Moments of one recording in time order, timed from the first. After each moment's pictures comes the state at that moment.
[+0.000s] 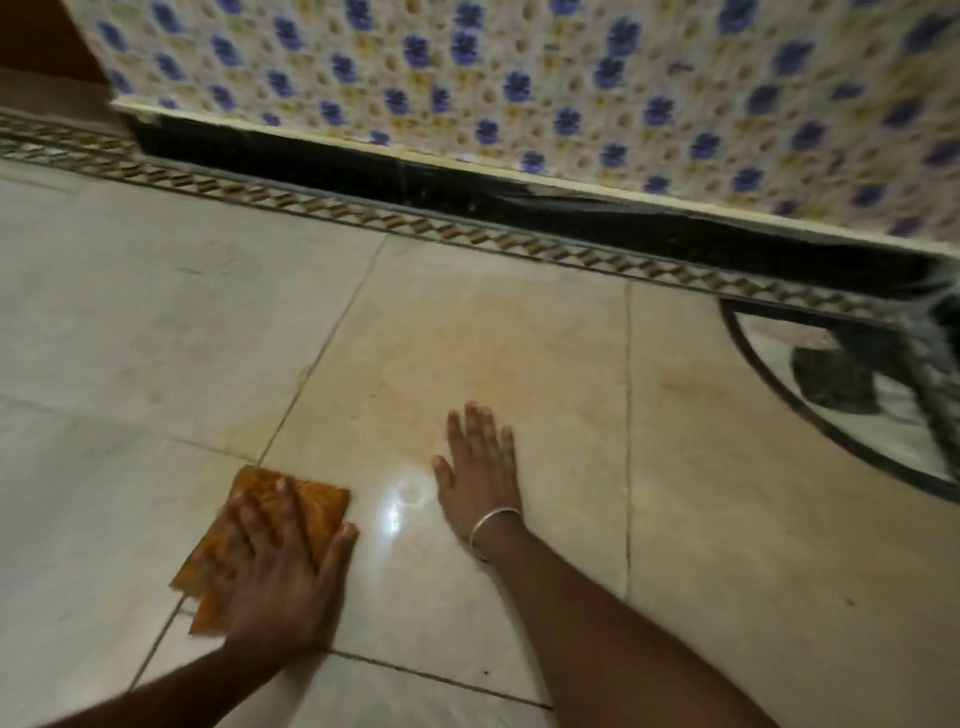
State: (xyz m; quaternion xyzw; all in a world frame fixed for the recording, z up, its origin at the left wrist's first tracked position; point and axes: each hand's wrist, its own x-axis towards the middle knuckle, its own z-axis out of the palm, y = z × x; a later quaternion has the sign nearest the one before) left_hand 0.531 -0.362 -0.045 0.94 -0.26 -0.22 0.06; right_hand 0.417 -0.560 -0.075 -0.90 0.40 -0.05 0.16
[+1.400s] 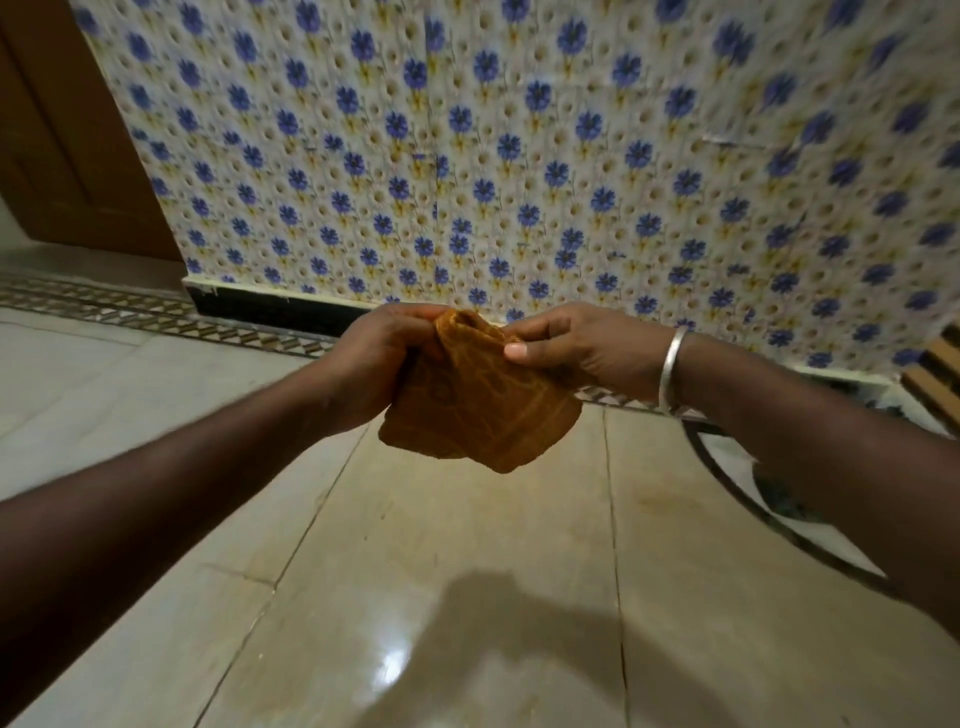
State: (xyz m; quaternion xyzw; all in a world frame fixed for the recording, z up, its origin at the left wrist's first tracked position) left_hand 0.561 -0.525 0.264 0.59 -0.47 -0.40 0.52; right_hand 0.360 -0.652 0.298 -0.80 0.23 -0.05 0.55
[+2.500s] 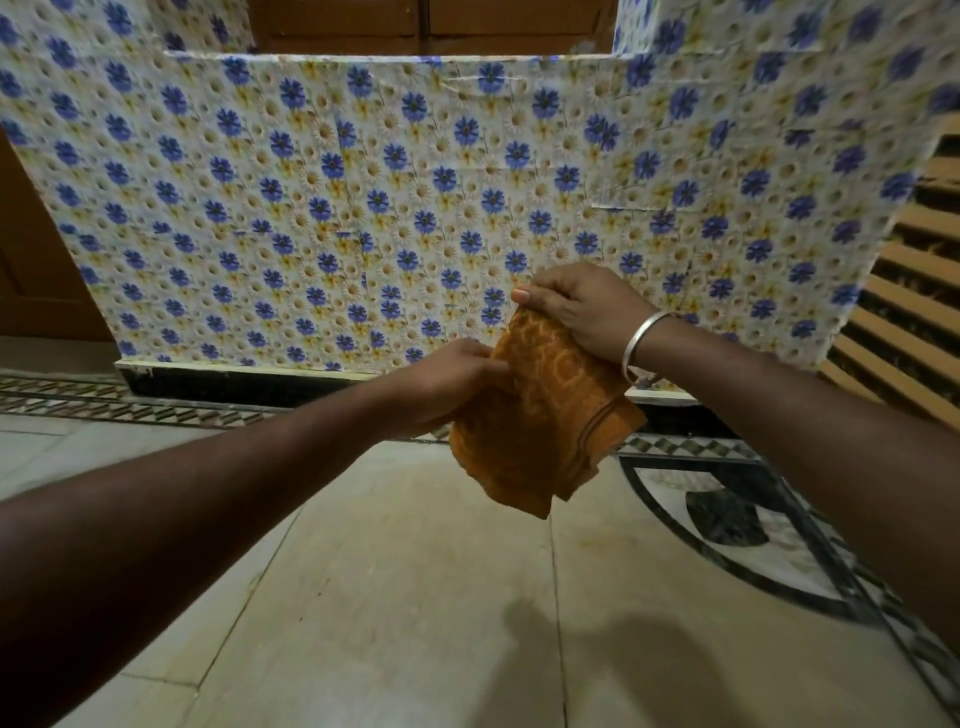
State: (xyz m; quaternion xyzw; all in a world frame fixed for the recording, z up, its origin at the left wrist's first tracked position) left_hand 0.466 -0.633 0.300 0.59 -0.54 -0.46 0.38; right_hand 0.297 -0.731 0.352 -0.91 0.29 -0.27 0.16
